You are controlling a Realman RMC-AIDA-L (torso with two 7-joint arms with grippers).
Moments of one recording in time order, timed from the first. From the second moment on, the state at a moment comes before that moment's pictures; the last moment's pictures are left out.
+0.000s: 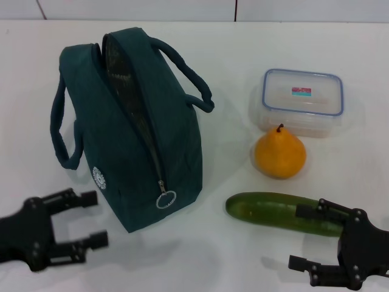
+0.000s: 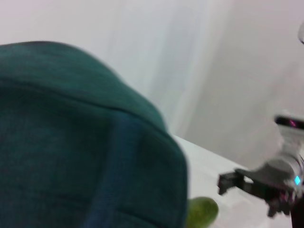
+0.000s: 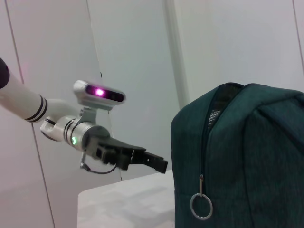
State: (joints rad) left arm -0.16 -2.02 0.58 0.67 1.98 1.95 -1.22; right arm 0.35 2.01 -1.05 -0.27 -1.62 -1.70 0.75
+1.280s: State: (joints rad) left arm -0.41 -1.96 0.50 1.28 2.06 1.95 -2.61; right arm 0.36 2.02 -1.05 -0.27 -1.62 -1.71 0.76
